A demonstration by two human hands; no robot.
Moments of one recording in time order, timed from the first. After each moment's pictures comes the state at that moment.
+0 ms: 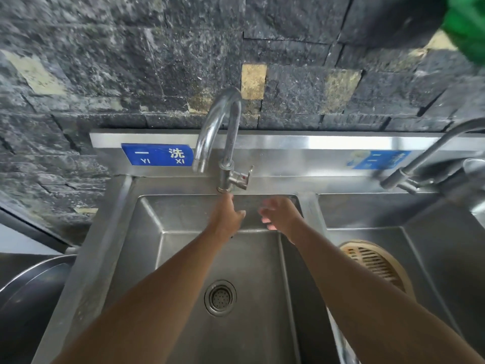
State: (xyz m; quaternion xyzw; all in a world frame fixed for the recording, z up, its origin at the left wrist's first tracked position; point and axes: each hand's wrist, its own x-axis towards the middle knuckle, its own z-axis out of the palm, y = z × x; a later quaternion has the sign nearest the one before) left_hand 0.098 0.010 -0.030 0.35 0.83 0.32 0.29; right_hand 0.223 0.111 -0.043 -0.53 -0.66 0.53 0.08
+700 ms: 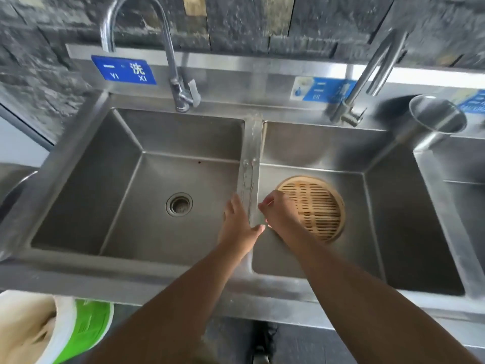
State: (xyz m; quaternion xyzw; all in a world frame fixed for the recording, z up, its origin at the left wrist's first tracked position) left_hand 0.473 -0.063 -0.079 0.28 0.87 0.30 0.26; right_hand 0.535 0.049 -0.073 -0.49 -0.77 0.40 0.03
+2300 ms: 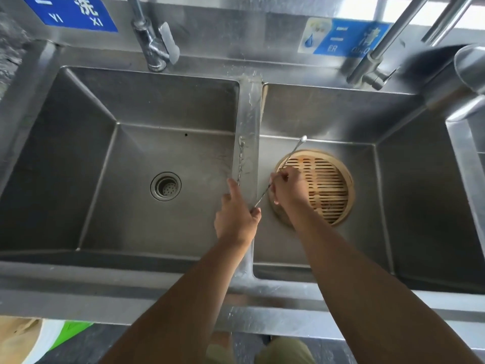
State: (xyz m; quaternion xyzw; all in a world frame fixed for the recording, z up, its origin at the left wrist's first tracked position) left_hand 0.456 -0.032 -0.119 0.24 0.92 0.21 0.25; right_hand 0.513 0.102 -0.141 -0.57 -0.67 0.47 0.11
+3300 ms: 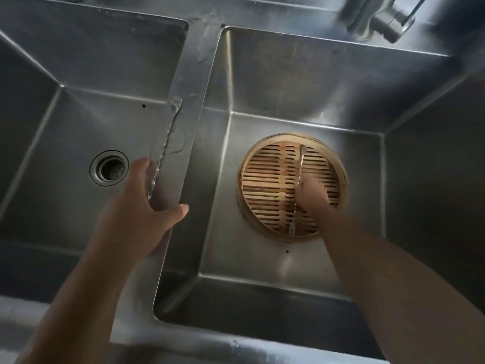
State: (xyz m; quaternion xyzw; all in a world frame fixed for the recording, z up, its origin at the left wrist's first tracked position) left_hand 0.455 -0.031 -0.130 0.18 0.92 0.26 0.23; right_hand 0.621 0.260 -0.331 -0.53 -0.79 0.29 -0.09
